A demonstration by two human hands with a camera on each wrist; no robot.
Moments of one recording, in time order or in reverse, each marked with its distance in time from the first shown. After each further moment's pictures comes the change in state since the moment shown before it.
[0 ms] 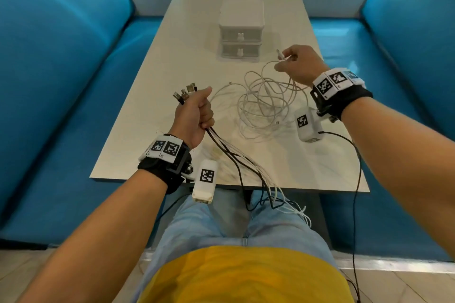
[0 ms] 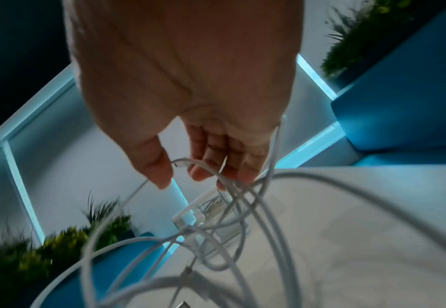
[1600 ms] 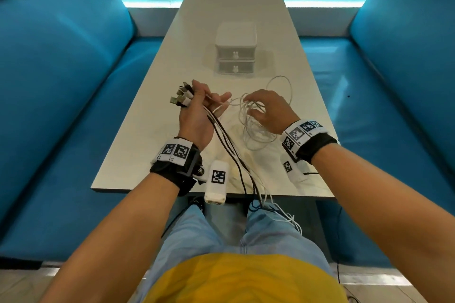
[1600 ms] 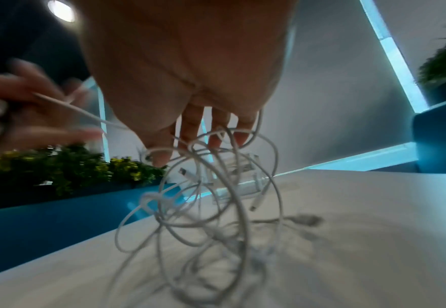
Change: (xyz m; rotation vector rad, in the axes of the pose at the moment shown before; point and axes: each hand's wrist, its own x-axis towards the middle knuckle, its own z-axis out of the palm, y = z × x) left_hand -0.015 0.015 0.044 -0.218 0.020 0.180; right_hand -0.052 0.017 0.058 -0.217 -0.016 -0.443
